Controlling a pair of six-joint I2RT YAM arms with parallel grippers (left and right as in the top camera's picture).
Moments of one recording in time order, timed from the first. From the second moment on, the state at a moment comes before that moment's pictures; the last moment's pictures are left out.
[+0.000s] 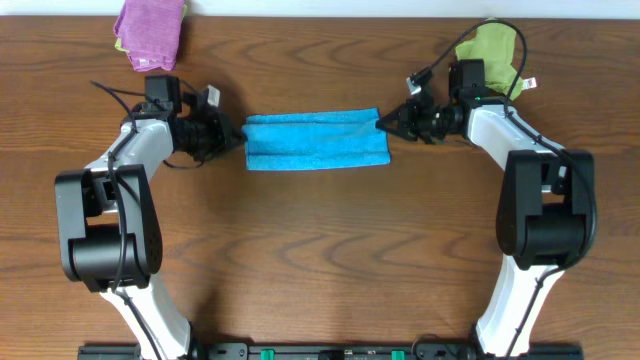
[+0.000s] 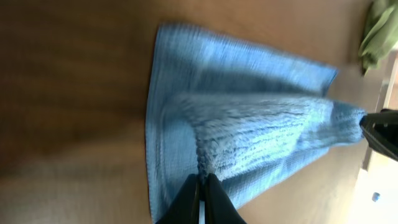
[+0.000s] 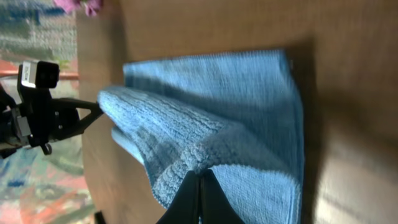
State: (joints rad) left arm 0.08 2.00 1.24 -0.42 0.73 -0.29; right arm 0.04 2.13 1.40 -0.37 -0.89 0.32
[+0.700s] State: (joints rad) left arm 0.08 2.09 1.41 -0.43 0.72 -0.38; right arm 0.04 2.16 1.41 -0.11 -0.86 0.52
